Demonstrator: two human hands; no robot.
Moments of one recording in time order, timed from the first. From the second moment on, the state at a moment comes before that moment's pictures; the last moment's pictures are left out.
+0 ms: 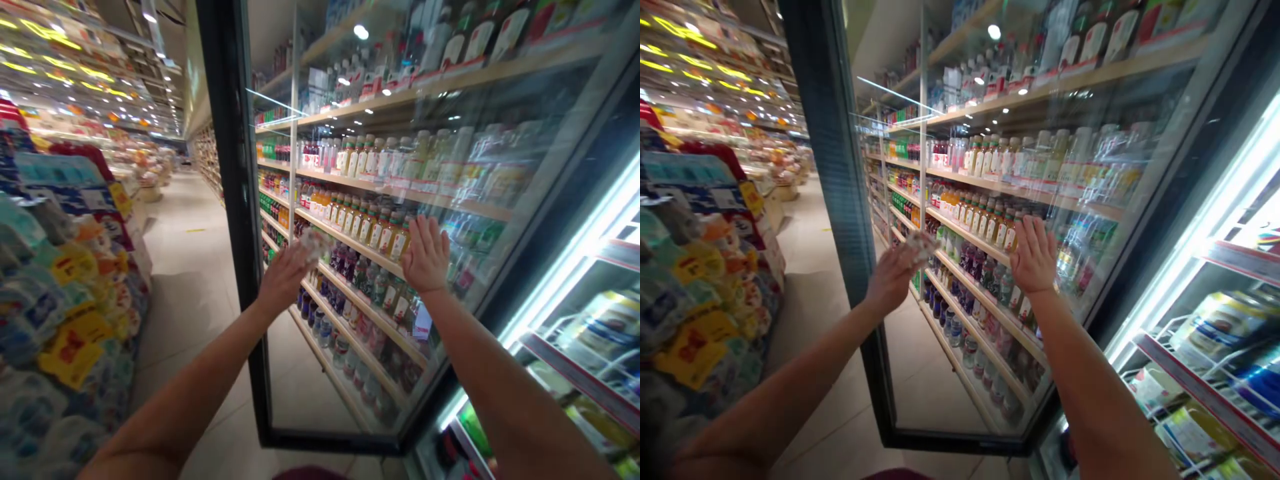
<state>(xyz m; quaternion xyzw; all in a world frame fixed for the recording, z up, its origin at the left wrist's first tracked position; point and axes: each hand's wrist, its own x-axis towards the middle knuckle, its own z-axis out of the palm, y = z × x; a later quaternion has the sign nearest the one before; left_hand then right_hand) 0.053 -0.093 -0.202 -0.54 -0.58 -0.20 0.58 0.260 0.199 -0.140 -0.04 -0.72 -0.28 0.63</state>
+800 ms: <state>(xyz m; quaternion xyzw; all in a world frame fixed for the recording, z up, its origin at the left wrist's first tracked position) 0.056 -0.055 -0.056 -0.65 -0.47 -0.14 0.58 0.259 0.201 -0.142 -0.05 -0.73 -0.28 0.63</state>
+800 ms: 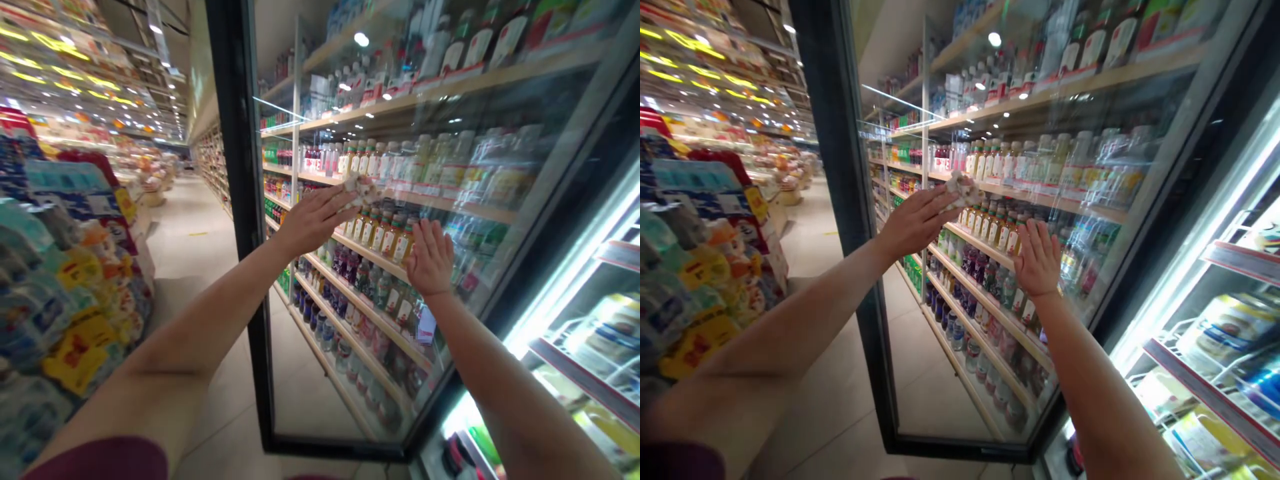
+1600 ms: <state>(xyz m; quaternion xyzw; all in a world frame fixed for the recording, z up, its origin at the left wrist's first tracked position) 0.018 -0.047 -0.062 -0.51 -0.50 -0.34 0.61 0.159 0.082 -0.039 0.15 -0.82 -0.23 0.50</state>
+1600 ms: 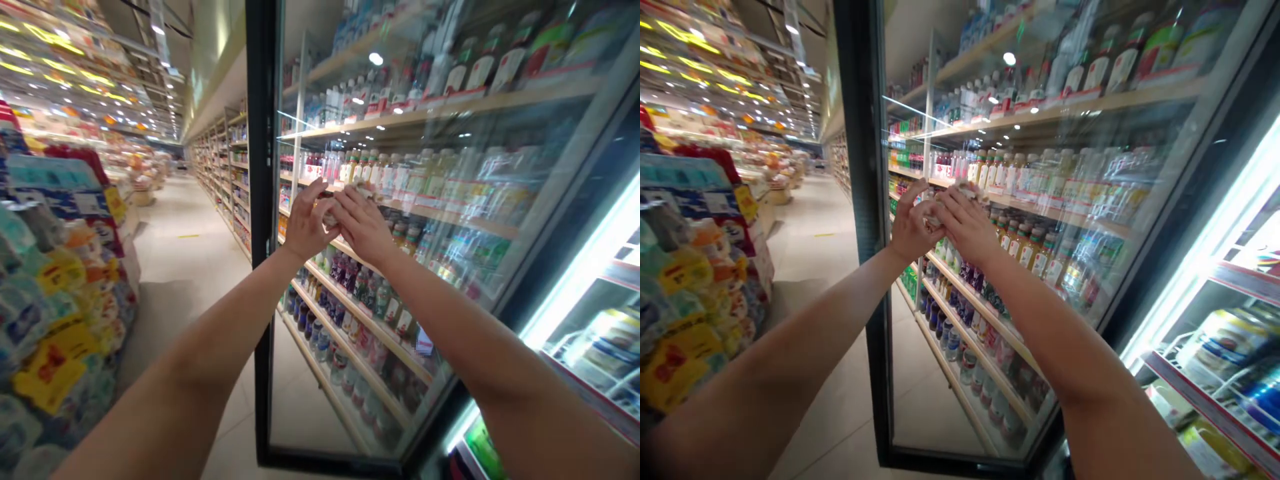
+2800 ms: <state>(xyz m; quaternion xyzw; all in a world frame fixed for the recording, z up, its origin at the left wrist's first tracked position) -0.019 -0.013 -0.060 -0.52 -0.55 -0.22 0.62 0.170 0.153 0.059 0.00 -0.74 -0.36 0.57</state>
